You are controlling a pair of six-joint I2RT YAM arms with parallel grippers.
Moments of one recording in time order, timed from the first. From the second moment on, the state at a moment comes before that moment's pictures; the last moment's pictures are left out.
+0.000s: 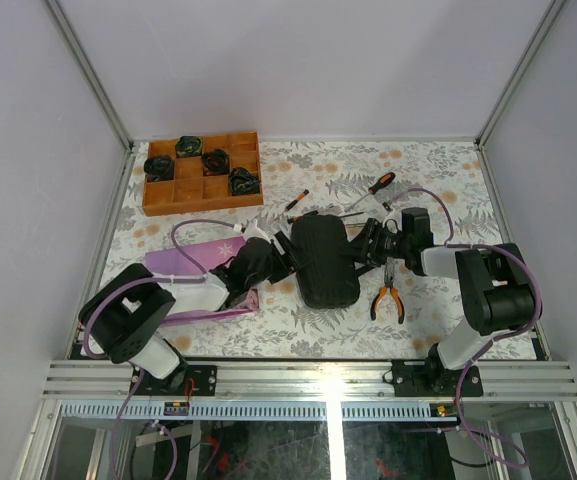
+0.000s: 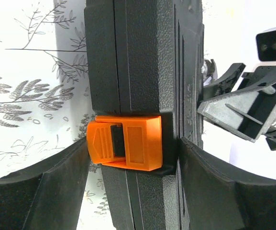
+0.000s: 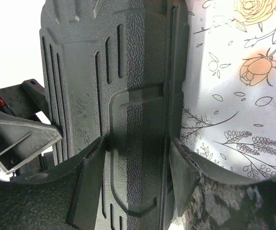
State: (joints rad) left arm -0.73 1.55 0.56 0.50 -0.04 -1.13; right arm 0.17 1.66 0.61 0.31 -0.75 0.64
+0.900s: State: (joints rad) left arm -0.73 1.53 0.48 0.53 -0.09 -1.16; right arm 0.17 1.64 0.61 0.28 -0.73 0.61
